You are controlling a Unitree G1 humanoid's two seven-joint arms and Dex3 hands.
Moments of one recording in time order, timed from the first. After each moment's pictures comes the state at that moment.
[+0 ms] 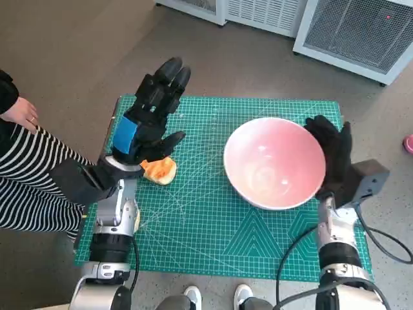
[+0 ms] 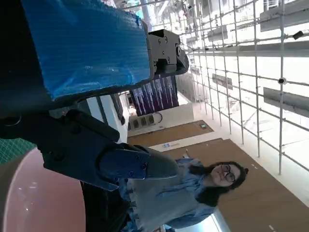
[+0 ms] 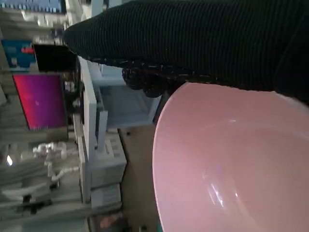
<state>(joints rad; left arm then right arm) -0.58 0.13 0.15 0.44 -0.33 -0.44 -0.54 -0.72 -0.18 -0.27 1.17 0.19 -0.55 0.22</state>
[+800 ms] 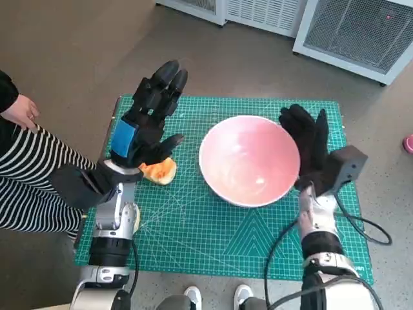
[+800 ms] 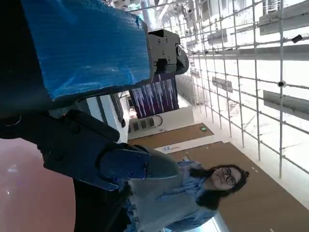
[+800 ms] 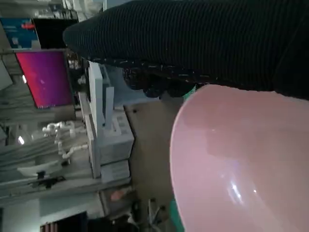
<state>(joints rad) -0.56 0.13 0.15 0.41 -0.32 -0.44 -0.53 -0.81 -0.10 -0.28 1.20 0.19 -0.51 0.23</state>
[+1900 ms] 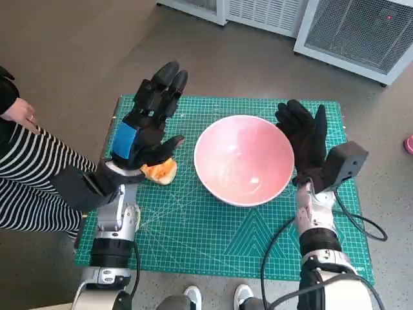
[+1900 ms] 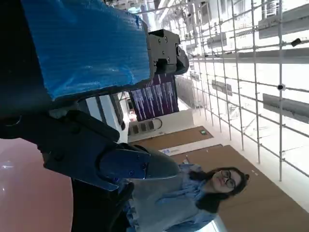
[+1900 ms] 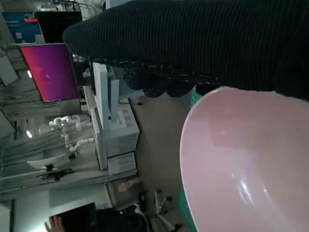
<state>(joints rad) -0.56 0.12 0.14 0.42 -0.32 -0.46 -0.52 -0.82 -0.11 -0.29 1.16 0.19 -0.51 0.25</state>
